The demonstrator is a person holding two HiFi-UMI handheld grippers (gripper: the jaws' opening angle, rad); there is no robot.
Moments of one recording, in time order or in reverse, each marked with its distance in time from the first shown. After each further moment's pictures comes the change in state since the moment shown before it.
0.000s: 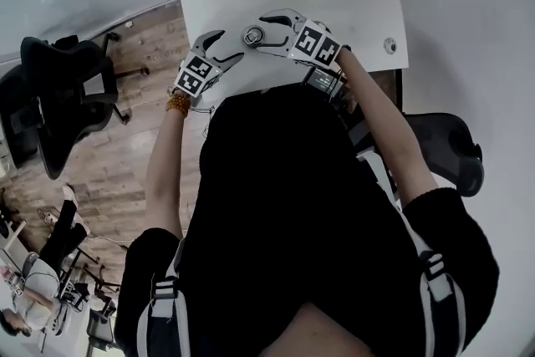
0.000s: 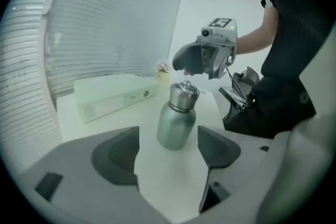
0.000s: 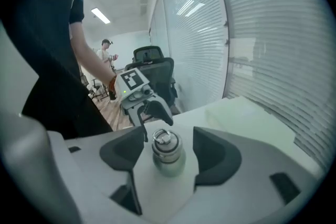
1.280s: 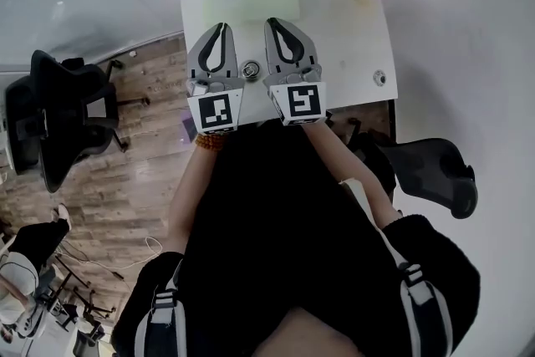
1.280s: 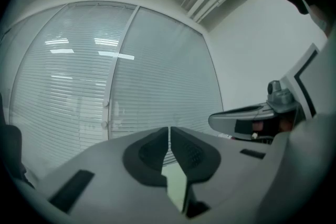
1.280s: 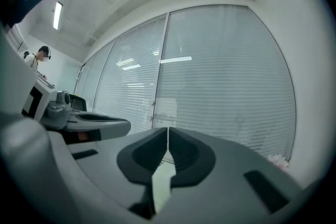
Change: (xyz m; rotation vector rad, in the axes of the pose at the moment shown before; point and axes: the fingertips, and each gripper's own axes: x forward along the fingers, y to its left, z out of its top) left arm -0.145 0.021 0.255 0.035 -0.651 0.774; right arm -0.145 -0.050 0.156 0.152 -0.623 -0.956
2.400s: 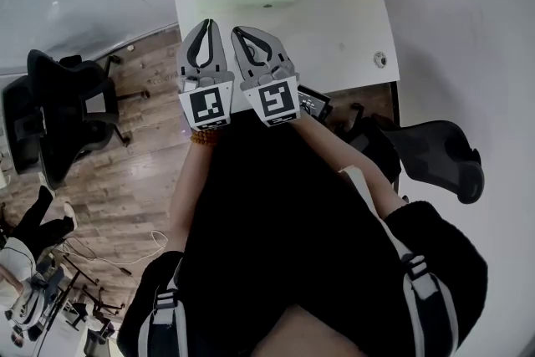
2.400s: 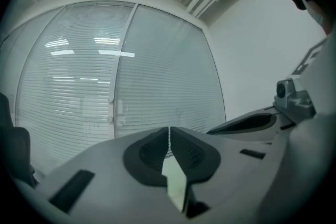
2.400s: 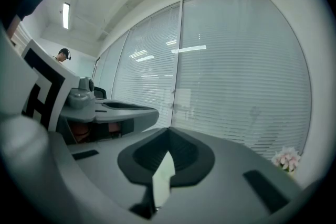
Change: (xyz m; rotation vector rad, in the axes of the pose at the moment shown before) left arm -0.021 0.004 -0.017 0.011 0.041 0.031; right arm -0.012 0.069 -0.036 -0.045 0.116 0.161
